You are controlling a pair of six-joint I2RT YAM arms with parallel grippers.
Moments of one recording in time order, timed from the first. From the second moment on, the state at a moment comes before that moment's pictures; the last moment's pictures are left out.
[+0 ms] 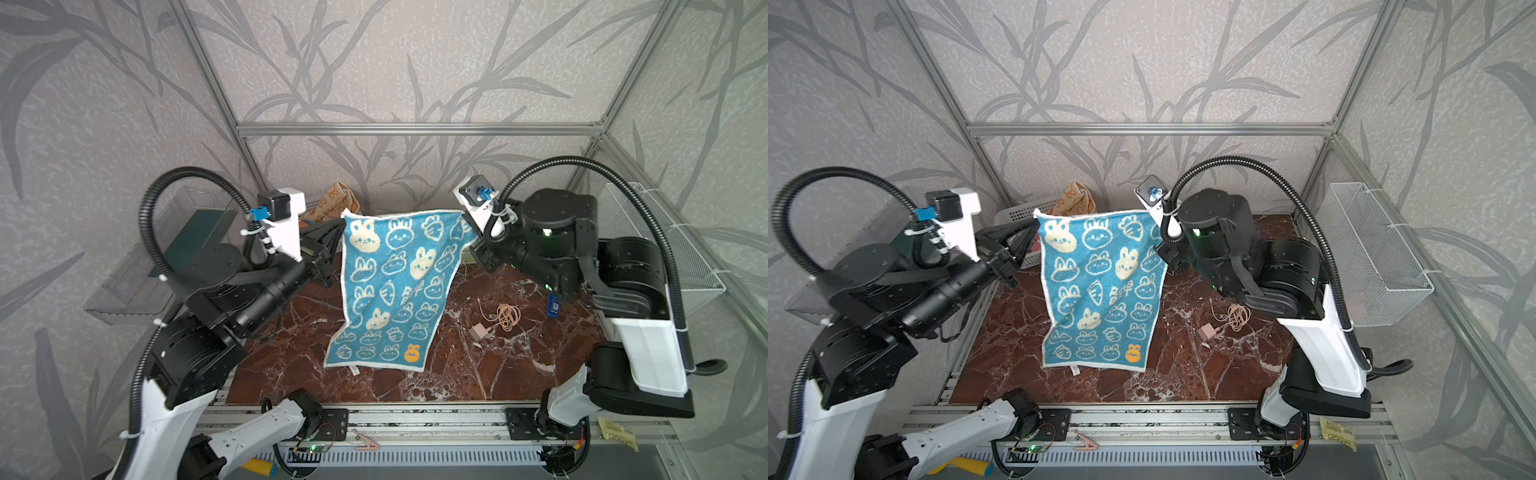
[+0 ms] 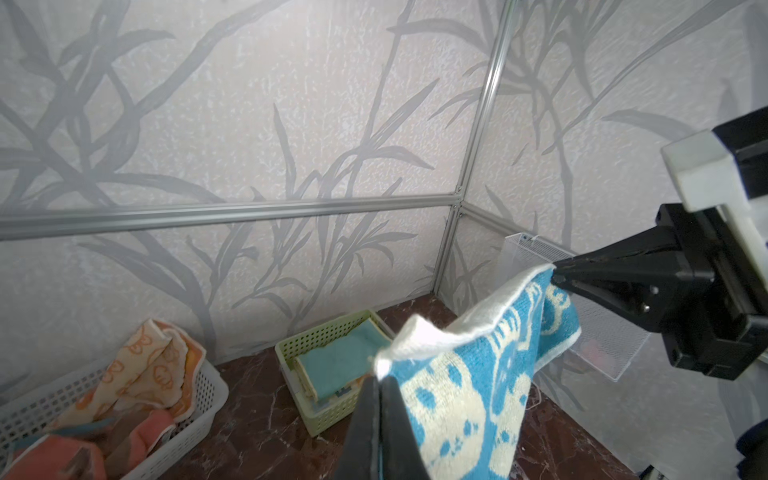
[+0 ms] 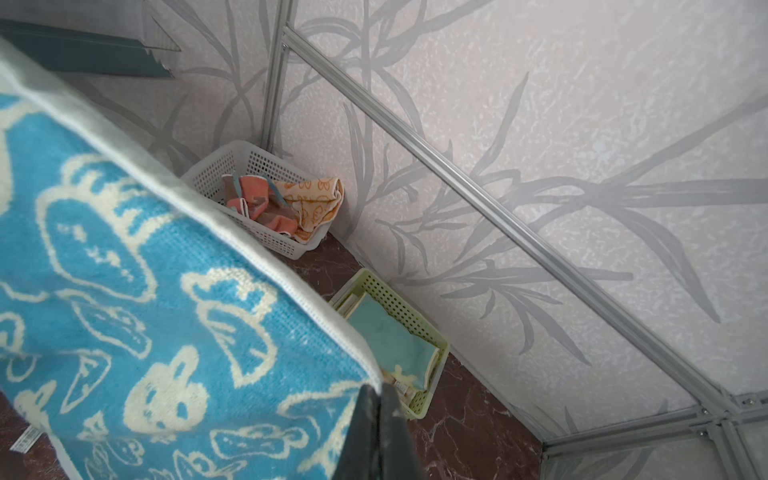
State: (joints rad) left arm -0.64 0.95 1.66 -0.73 -0.10 -0.17; right arm 1.04 1.61 2.52 -1.29 0.54 -0.19
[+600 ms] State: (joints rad) left arm -0.11 1.47 1.05 -0.26 0.19 -0.39; right arm 0.62 2.49 2.62 -1.19 -0.13 -0.09
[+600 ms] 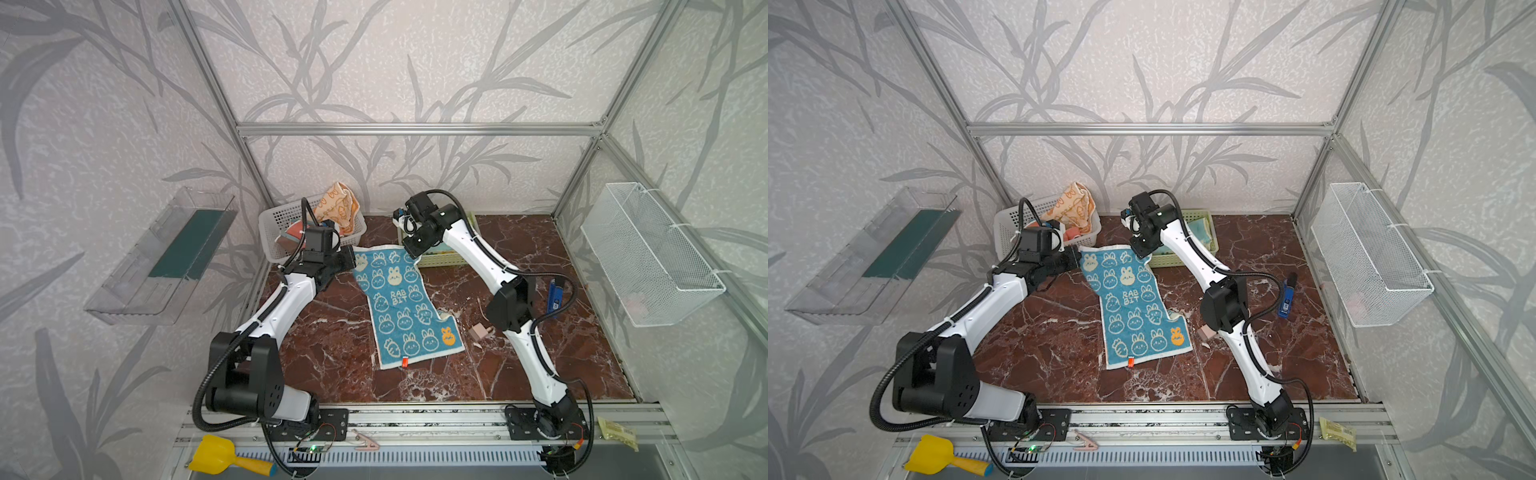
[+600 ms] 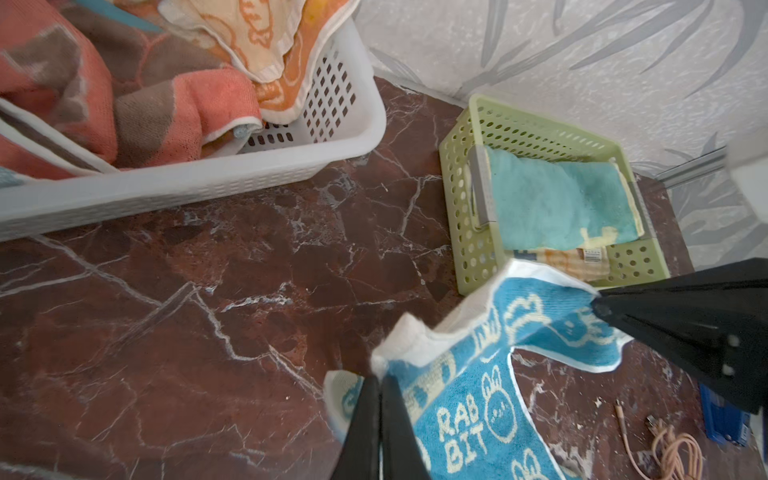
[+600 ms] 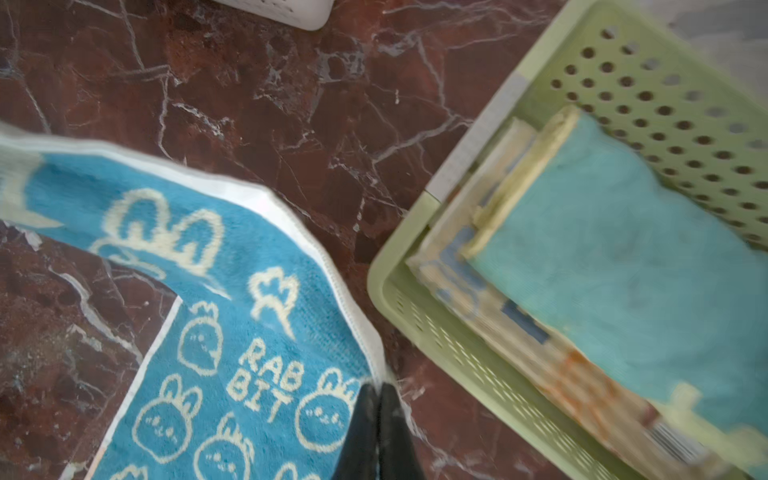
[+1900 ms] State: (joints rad) left arm -0.27 1.30 1.18 -0.24 0.20 -0.29; right arm 0.60 2.09 2.20 -1.11 0.00 -0.10
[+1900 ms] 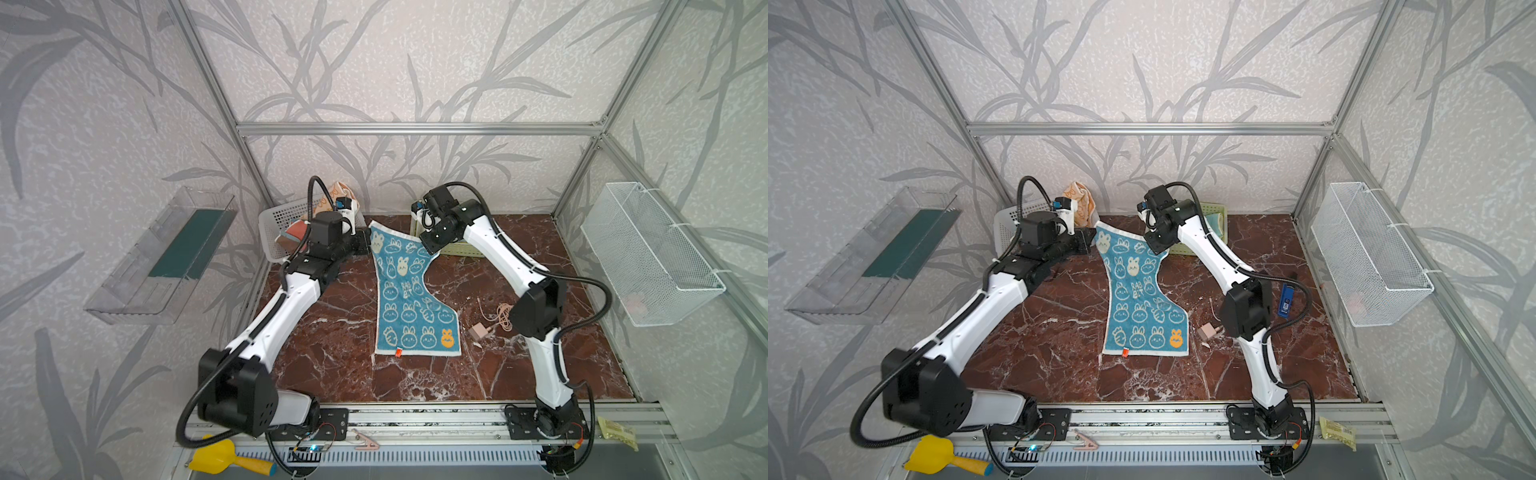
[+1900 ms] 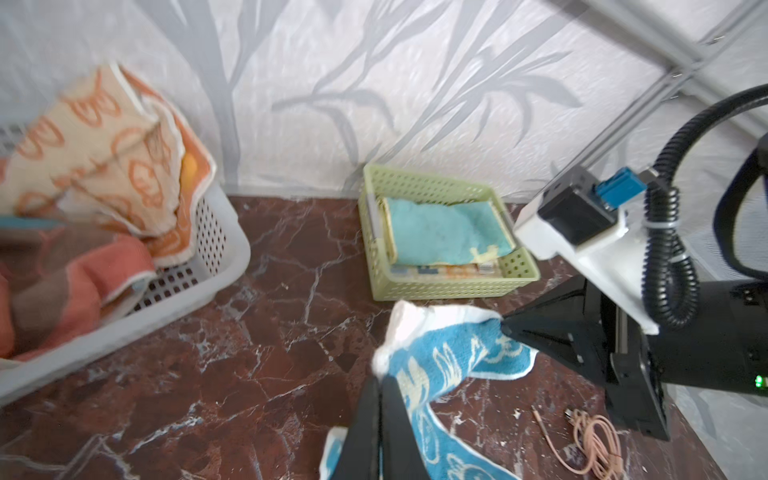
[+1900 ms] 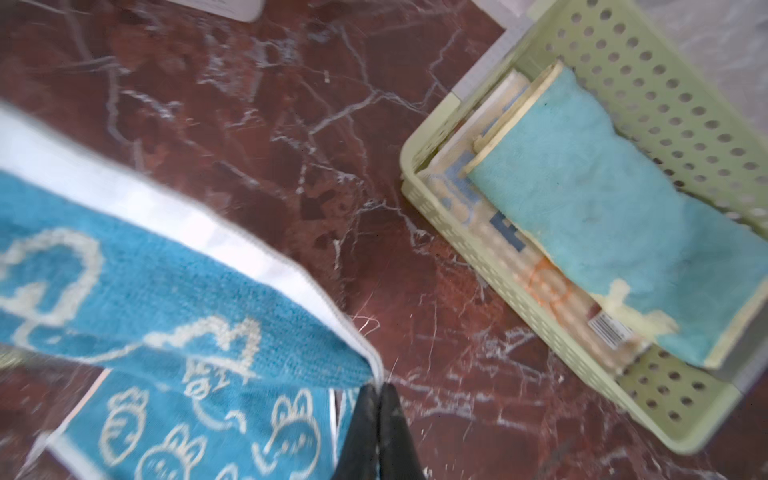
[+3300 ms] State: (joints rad) left arm -0.27 0.99 1.21 -0.68 0.16 -0.28; right arm 0.79 1.62 1.97 -1.15 0.18 -0.08
